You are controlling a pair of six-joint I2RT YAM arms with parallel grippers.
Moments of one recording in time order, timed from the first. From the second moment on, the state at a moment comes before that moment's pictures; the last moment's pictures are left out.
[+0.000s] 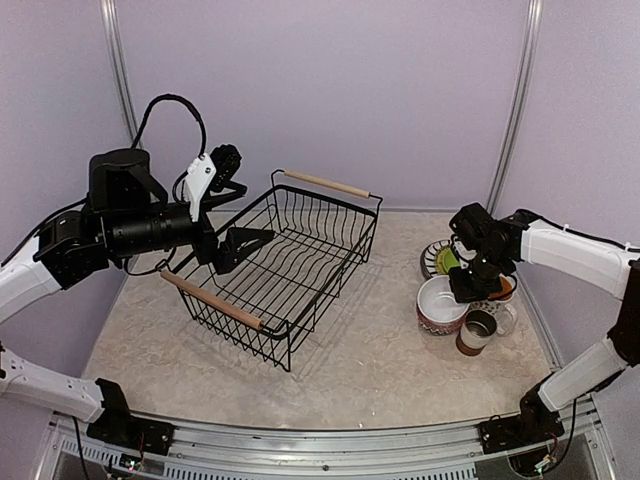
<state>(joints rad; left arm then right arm) -0.91 1.08 1.20 -0.35 0.06 0.28 0.46 1.40 1.07 -0.91 0.17 0.36</state>
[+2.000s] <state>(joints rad) -0.22 0.71 0.94 0.09 0.09 -0.28 0.43 0.69 1.17 -0.43 0.15 0.16</state>
